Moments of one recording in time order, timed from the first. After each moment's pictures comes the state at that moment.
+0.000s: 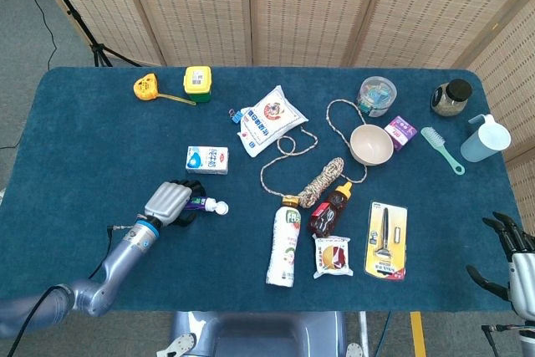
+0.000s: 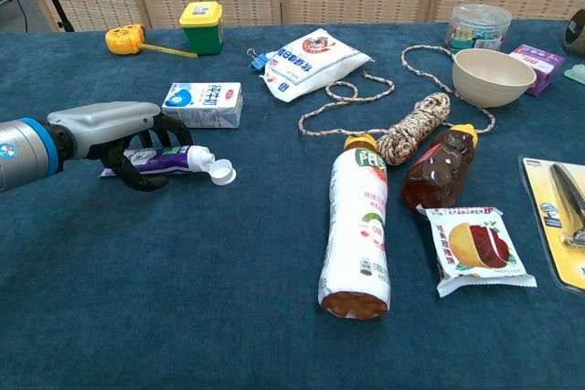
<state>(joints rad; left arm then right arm) -0.71 -1.58 -0.10 -1.37 1.13 0.83 0.21 -0.04 -1.10 0.05 -1.63 -1.56 1.66 0.06</state>
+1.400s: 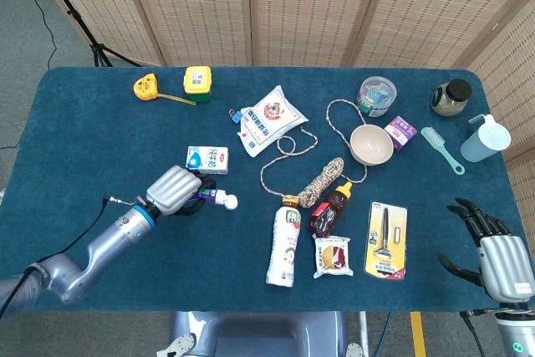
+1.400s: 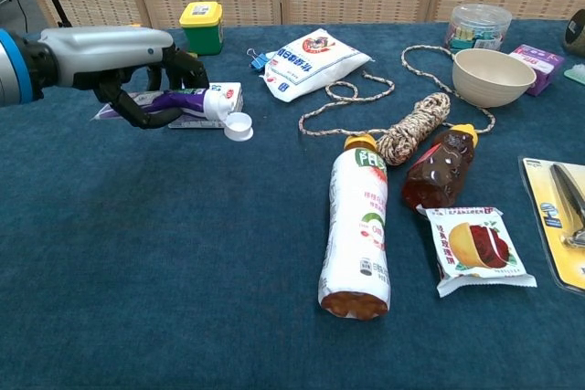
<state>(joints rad) -0.80 -1.35 -0.11 -1.51 1.46 0.81 -0.02 0.05 -1.07 0.07 -1.72 -1.64 1.56 0.08</state>
